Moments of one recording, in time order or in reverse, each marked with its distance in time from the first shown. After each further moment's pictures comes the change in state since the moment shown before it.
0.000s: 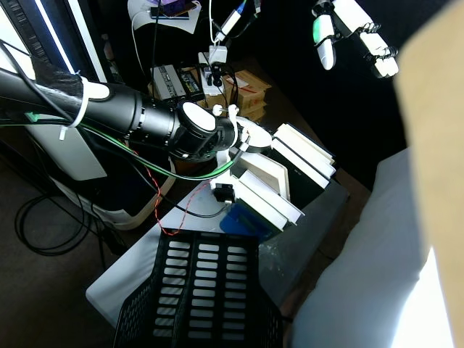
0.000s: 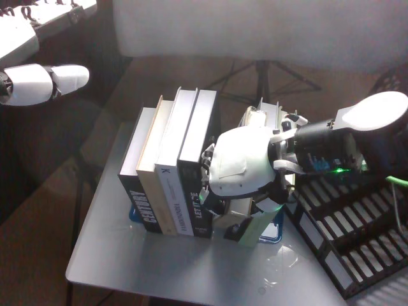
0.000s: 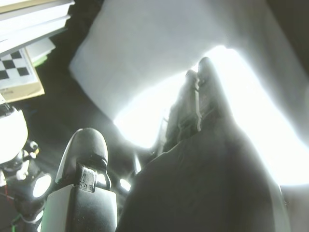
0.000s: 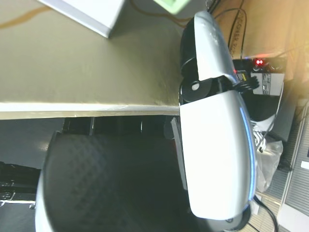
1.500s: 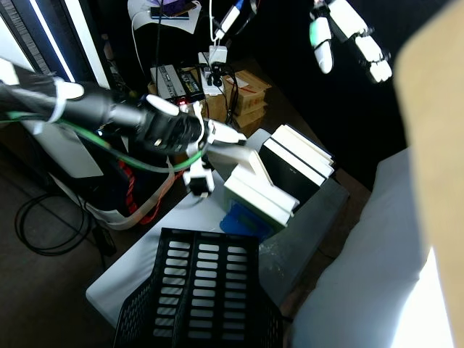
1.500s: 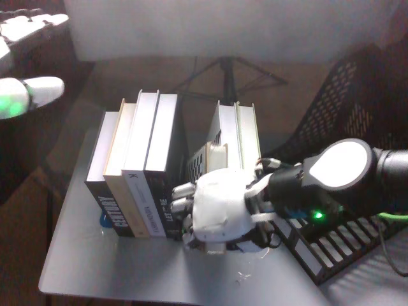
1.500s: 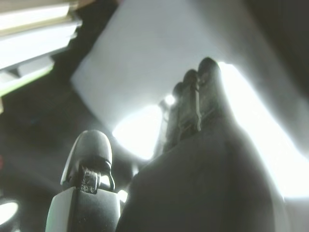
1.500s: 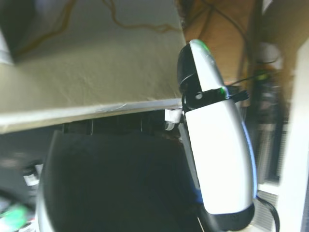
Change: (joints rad) left arm 0.083 0.034 -0.028 -0.071 -0.011 0.027; right arm -0.050 -0.049 -0.097 -0.241 -0.114 0.077
